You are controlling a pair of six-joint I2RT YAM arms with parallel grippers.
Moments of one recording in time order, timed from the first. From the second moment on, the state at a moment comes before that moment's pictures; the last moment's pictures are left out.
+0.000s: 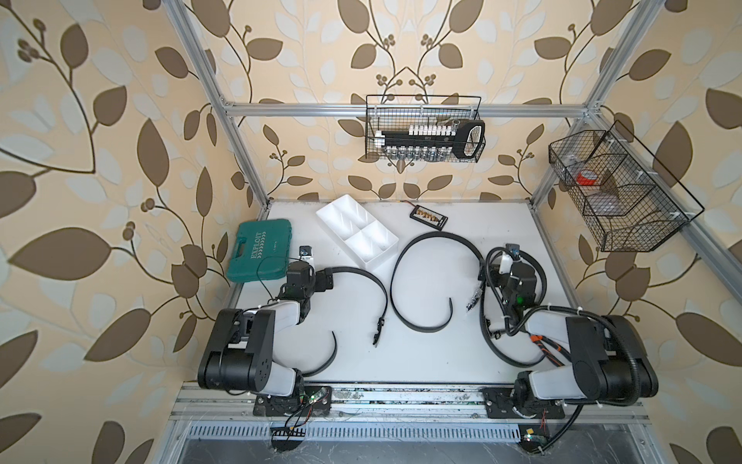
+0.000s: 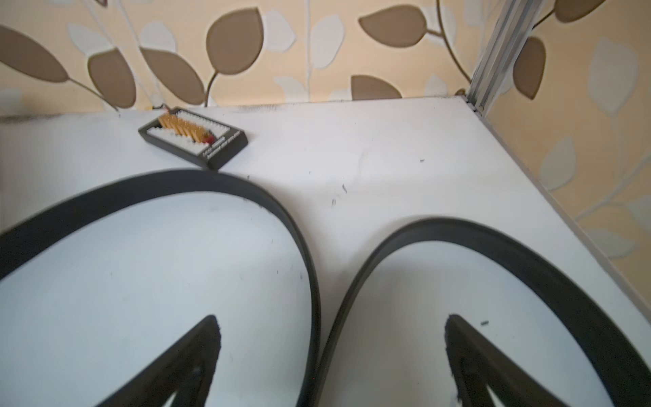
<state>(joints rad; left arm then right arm) -0.02 1.38 0.49 0.34 -0.04 -0.11 0.01 1.40 0.46 0.59 0.15 0.09</state>
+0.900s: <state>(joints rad) -0.03 0.98 0.89 -0.51 0.37 -0.60 0.39 1.83 1.10 0.30 -0.12 0.47</state>
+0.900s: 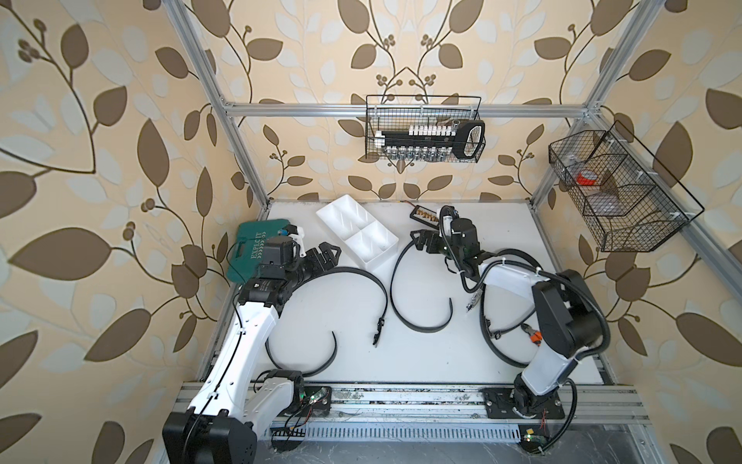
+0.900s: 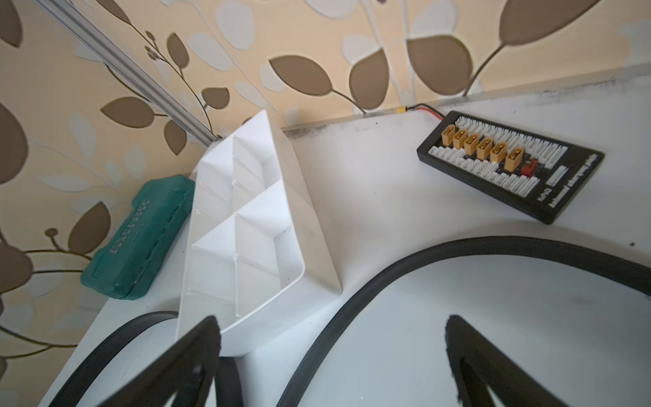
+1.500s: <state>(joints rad) -0.03 0.94 0.80 -0.54 0.42 -0.55 0.38 2.39 1.82 0.14 -0.17 0.54</state>
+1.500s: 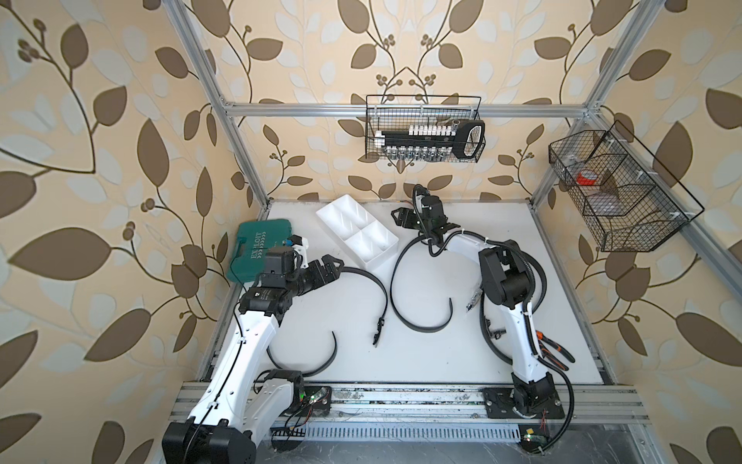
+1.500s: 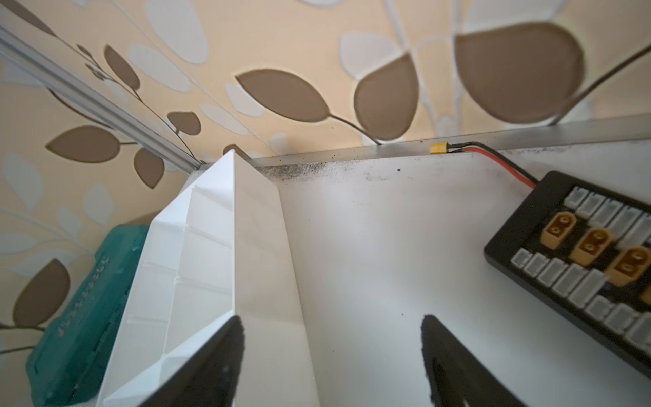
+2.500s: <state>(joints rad) -0.03 0.96 0.78 -0.54 0.42 -0.53 0.31 2.81 2.45 -0.22 -0.02 0.68</state>
